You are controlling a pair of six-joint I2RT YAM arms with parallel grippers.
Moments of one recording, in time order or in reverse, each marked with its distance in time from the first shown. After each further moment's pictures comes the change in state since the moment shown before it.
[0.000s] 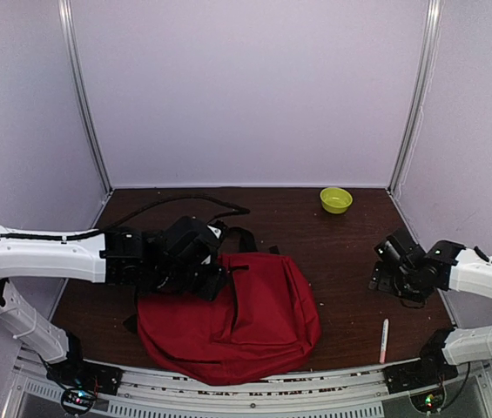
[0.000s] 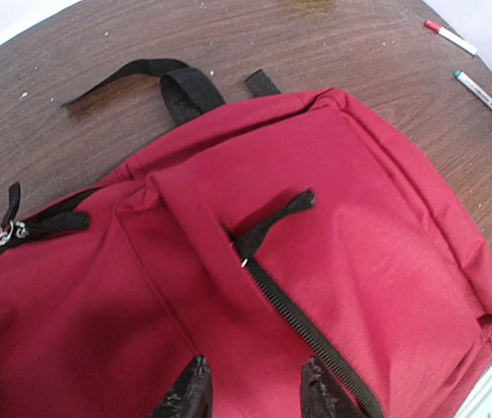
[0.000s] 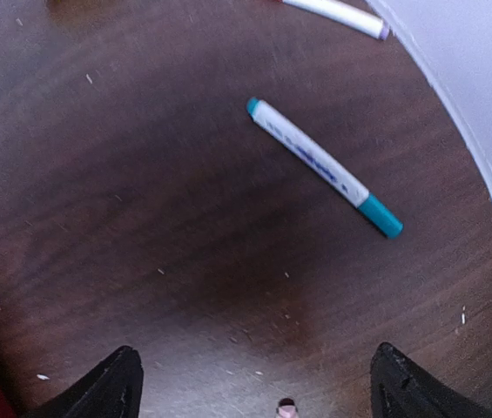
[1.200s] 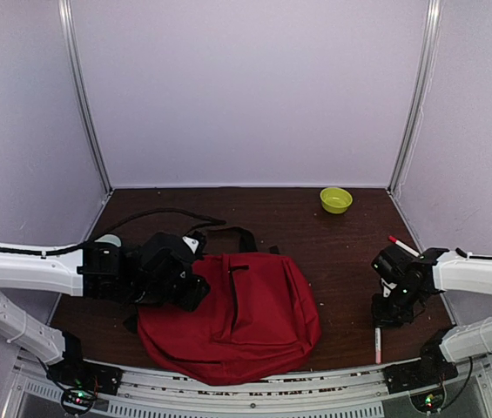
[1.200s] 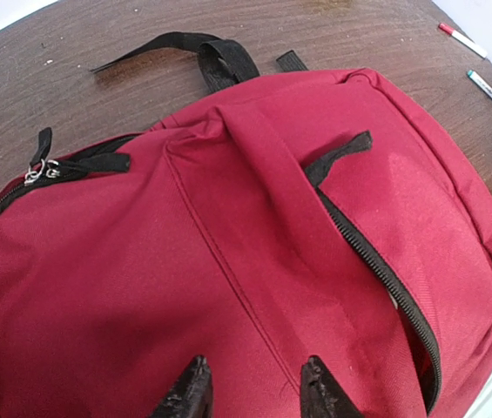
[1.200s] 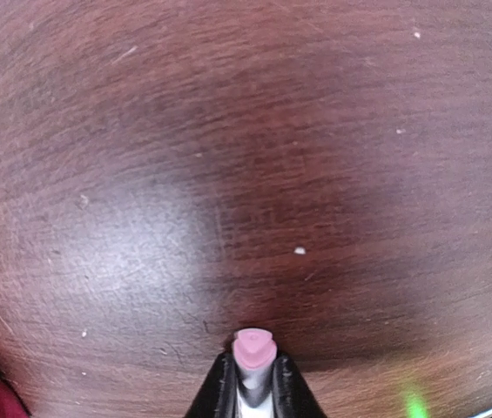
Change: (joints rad) left arm 0.000 -0.162 -0.205 0.052 -0.018 -0.051; right arm -0.119 0.167 -0.108 -0.026 -0.537 -0.207
